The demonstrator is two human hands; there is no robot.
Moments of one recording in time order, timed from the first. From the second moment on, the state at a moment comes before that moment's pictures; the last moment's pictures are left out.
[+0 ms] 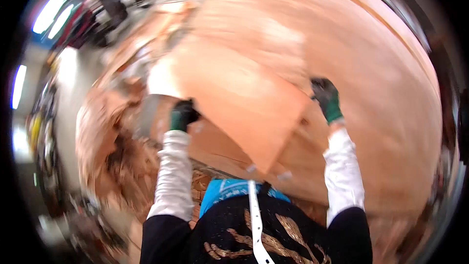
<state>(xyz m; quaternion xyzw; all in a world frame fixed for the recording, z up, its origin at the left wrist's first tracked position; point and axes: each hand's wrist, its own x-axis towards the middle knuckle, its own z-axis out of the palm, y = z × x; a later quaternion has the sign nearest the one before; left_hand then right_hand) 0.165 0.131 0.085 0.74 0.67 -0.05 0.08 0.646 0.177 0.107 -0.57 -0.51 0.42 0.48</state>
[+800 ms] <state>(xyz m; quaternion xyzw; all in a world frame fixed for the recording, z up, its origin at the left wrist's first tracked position) 0.211 0.152 0.002 0.06 0.59 0.60 0.55 0.666 0.009 0.089 -0.48 -0.49 0.69 0.23</state>
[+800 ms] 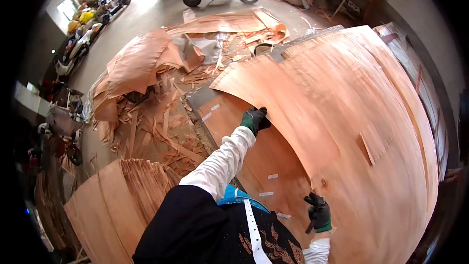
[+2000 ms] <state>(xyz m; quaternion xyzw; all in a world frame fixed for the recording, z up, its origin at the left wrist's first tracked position) 0.221 0.189 0.073 0.19 0.59 0.57 0.54 0.560 0.036 0.112 -0.54 -0.22 0.69 0.42</state>
